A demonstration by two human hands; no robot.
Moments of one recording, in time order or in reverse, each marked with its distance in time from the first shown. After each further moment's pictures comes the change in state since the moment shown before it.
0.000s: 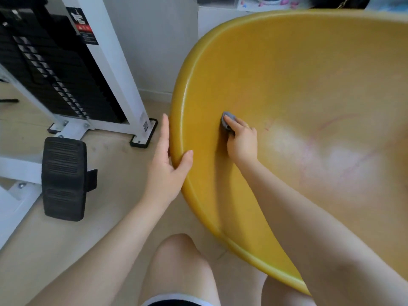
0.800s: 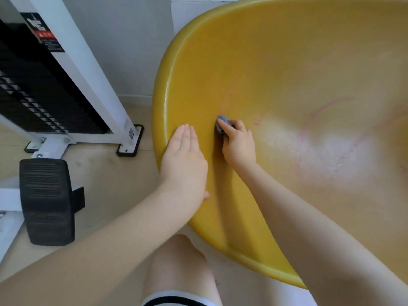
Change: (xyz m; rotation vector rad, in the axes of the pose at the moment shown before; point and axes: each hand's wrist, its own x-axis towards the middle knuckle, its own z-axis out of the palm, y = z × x) left_hand 0.032 0.047 0.036 1.701 -0.636 0.246; right_hand 0.004 0.021 0.009 -0.122 0.022 0.002
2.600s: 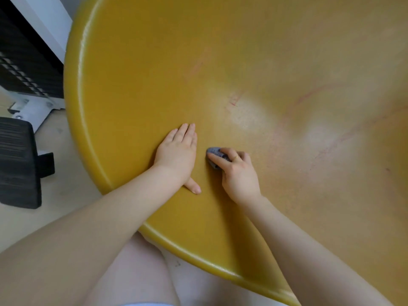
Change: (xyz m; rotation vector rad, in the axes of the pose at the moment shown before) left_hand 0.063 0.099 0.021 -0.185 -0.179 0.037; right_hand -0.074 0.121 -0.021 -0.045 -0.173 -0.323
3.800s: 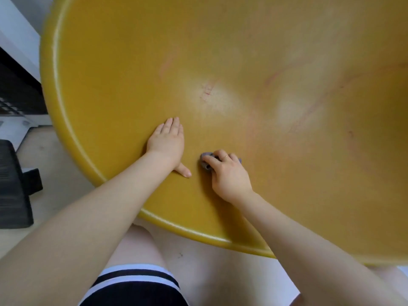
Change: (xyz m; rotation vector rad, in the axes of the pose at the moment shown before) left_hand 0.001 0.012 -0.002 -0.004 -0.030 0.007; right_hand -0.048 -0.015 -0.013 -0.029 -0.109 0.161
